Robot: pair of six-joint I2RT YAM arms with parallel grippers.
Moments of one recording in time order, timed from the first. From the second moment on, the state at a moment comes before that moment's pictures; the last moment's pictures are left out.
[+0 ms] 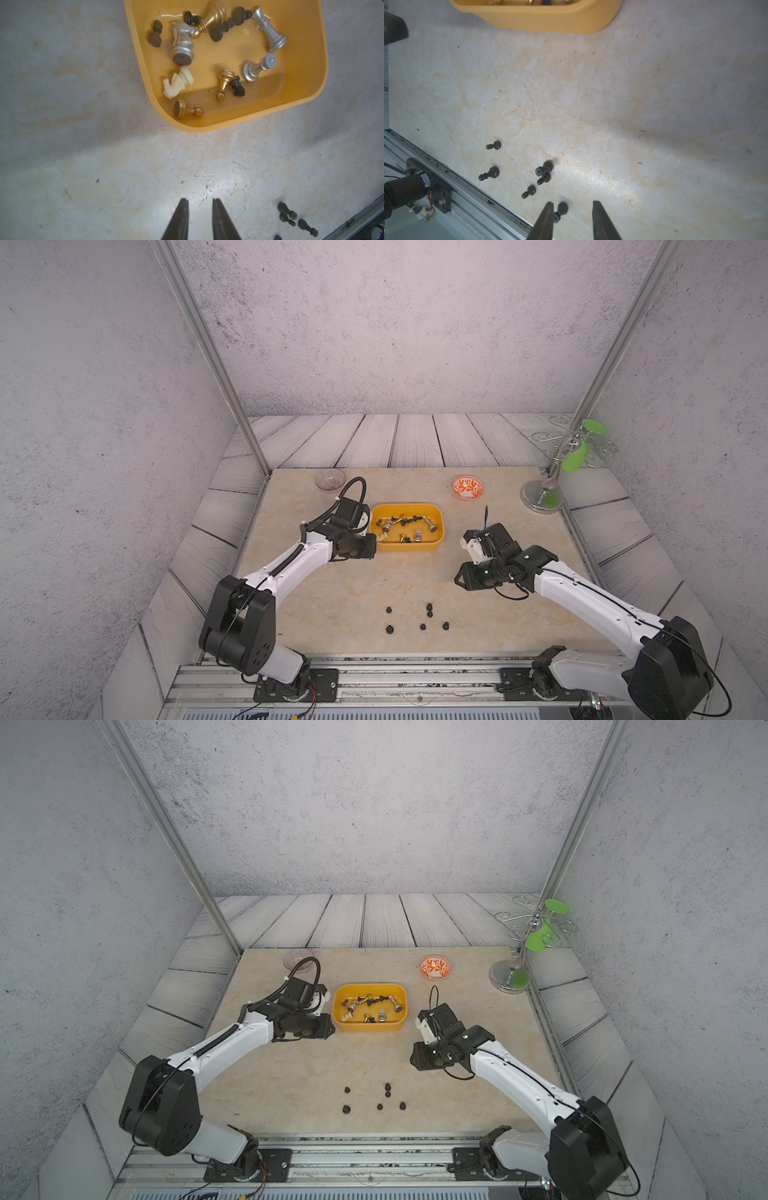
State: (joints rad) left arm -0.45 1.47 1.03 -0.60 0.22 -0.30; right arm 0.58 1.22 0.85 -0.72 -0.27 0.39
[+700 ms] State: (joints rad) left arm -0.51 1.37 0.85 -0.56 0.25 -0.40; right arm 0.80 1.38 0.86 -0.66 -0.26 0.43
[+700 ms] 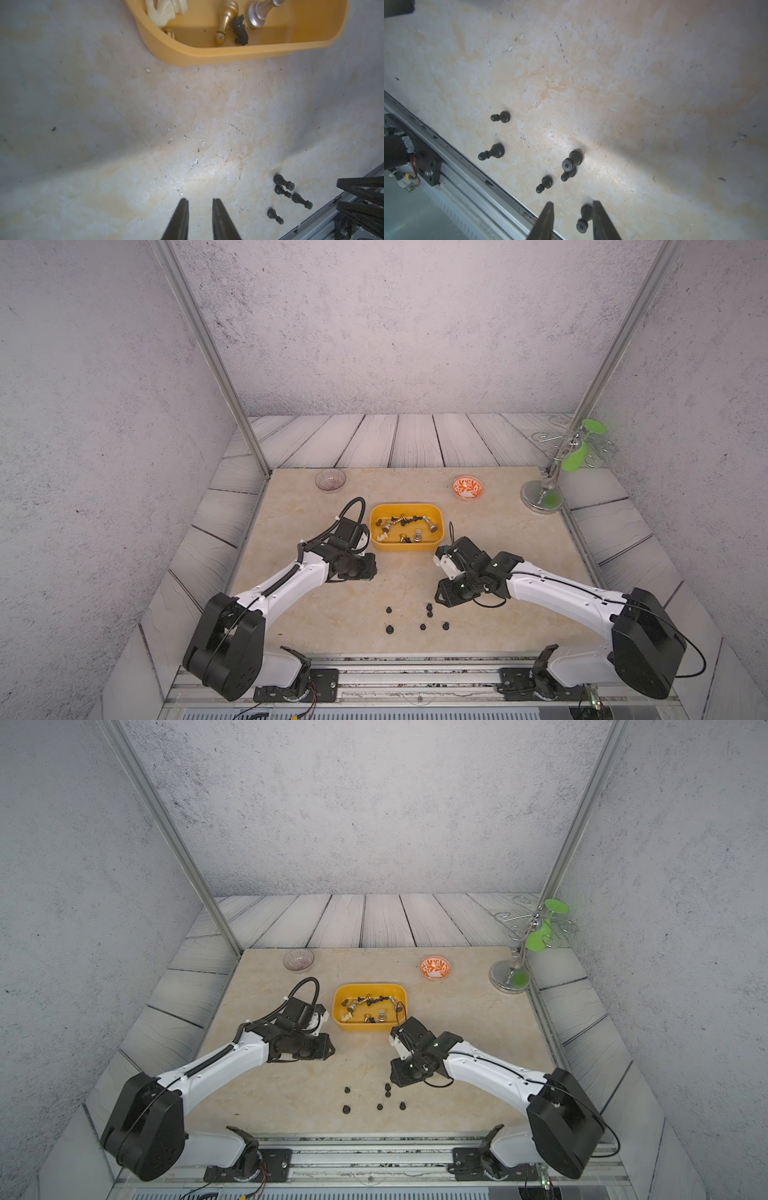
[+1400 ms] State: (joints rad) left arm -0.58 1.38 0.84 -0.55 0.24 -0.44; right arm 0.91 1.57 1.01 -0.70 -0.13 0.42
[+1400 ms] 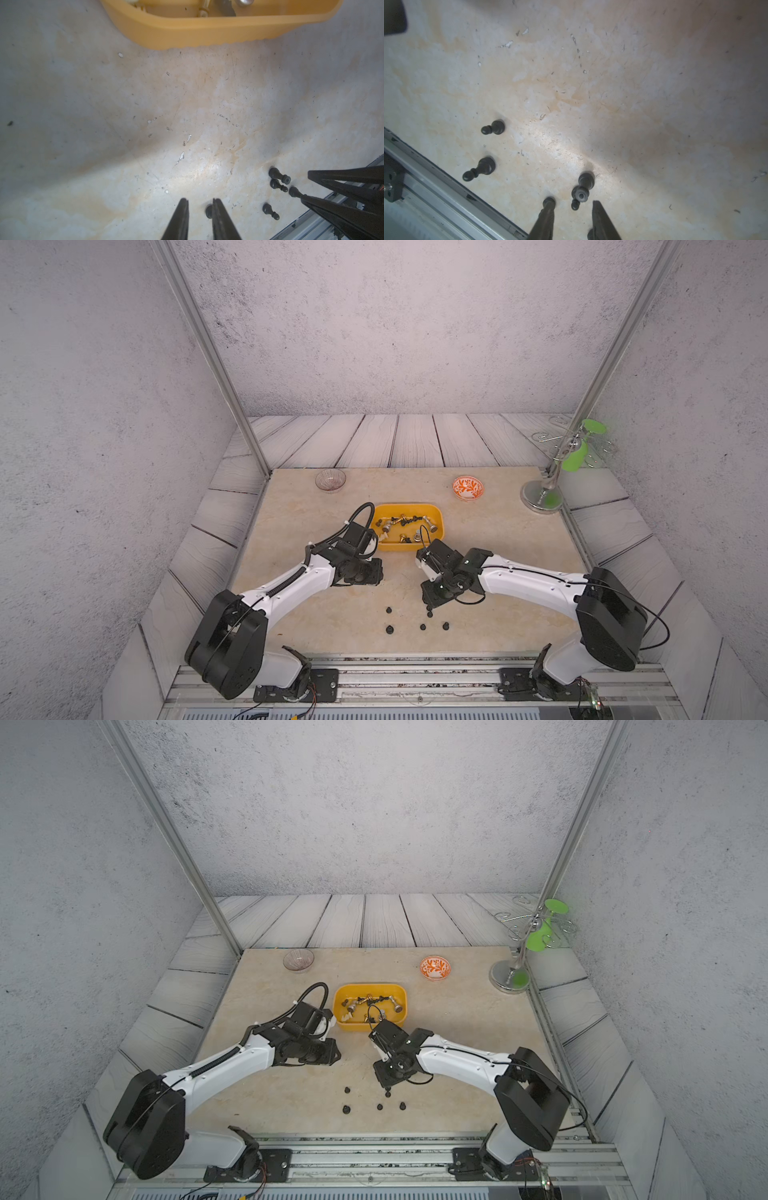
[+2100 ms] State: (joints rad) left arm -0.59 1.38 0.84 -0.55 0.23 -0.44; right arm 0.93 1.68 1.02 -0.71 -0.10 0.43
